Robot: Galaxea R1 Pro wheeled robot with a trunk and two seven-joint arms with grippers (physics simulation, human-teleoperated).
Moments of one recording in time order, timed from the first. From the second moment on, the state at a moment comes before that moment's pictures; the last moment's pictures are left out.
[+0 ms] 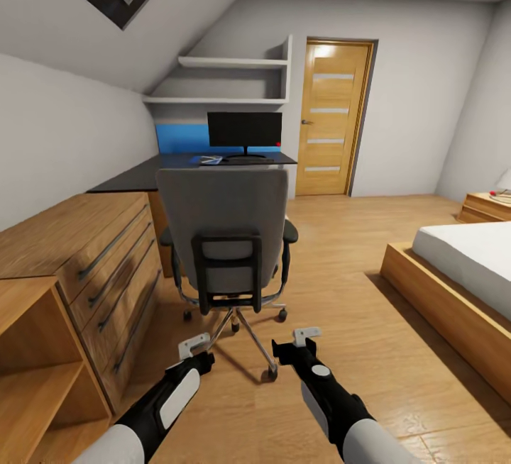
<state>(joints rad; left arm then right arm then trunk) -0.56 -0.04 -0.41 -0.64 0.76 0.21 0.49 -0.60 0.17 0.09 -0.46 0.02 -0.04 -0.03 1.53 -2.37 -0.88</state>
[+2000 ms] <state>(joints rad) -0.56 -0.04 -0.41 -0.59 0.75 0.12 0.50 -0.60 0.17 0.17 -0.45 0.02 -0.22 0.06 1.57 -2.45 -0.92</state>
